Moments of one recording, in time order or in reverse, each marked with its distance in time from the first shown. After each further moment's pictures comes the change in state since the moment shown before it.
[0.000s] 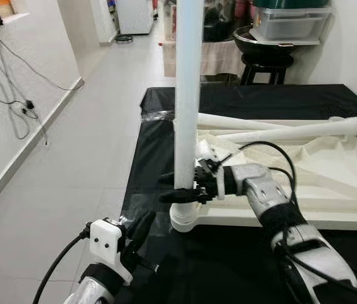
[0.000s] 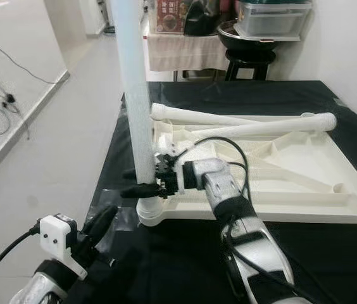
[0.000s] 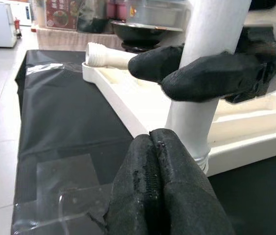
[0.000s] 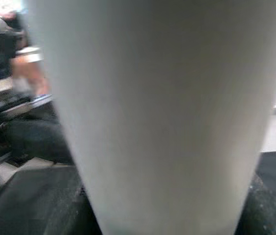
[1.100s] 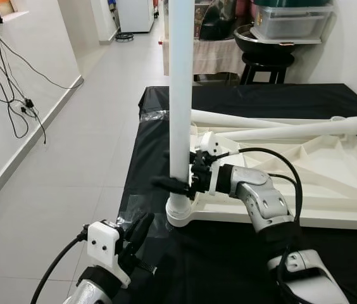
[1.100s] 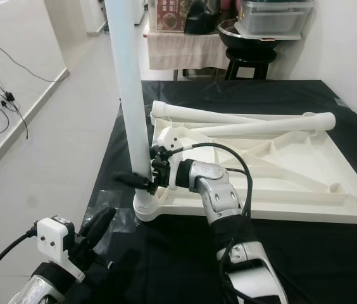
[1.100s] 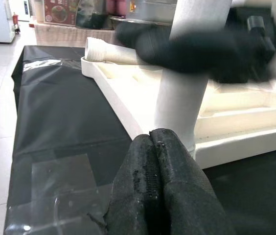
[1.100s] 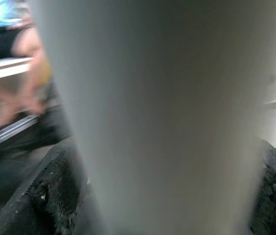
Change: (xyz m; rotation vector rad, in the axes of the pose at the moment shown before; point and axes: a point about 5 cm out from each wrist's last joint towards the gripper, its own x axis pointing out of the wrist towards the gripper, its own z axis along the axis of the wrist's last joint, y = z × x) left arm -0.001 0.002 0.001 0.005 -0.003 0.006; right arm 0.021 0.008 0.015 -0.010 -0.051 -0.064
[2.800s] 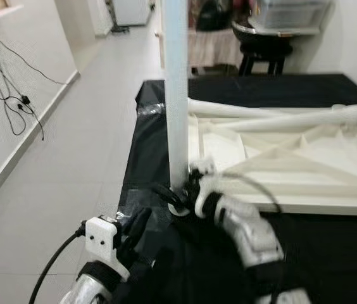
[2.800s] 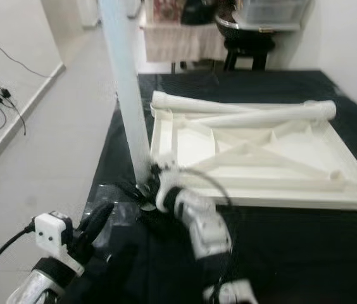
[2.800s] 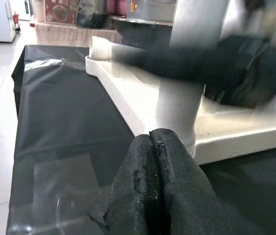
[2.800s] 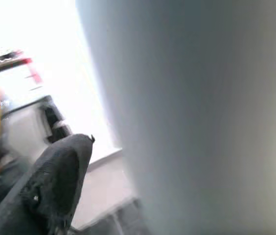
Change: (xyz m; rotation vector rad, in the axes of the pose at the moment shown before) left arm 0.000 0.004 0.002 0.000 -0.002 0.011; right arm 0.014 0.026 0.006 0.118 -0.133 -0.262
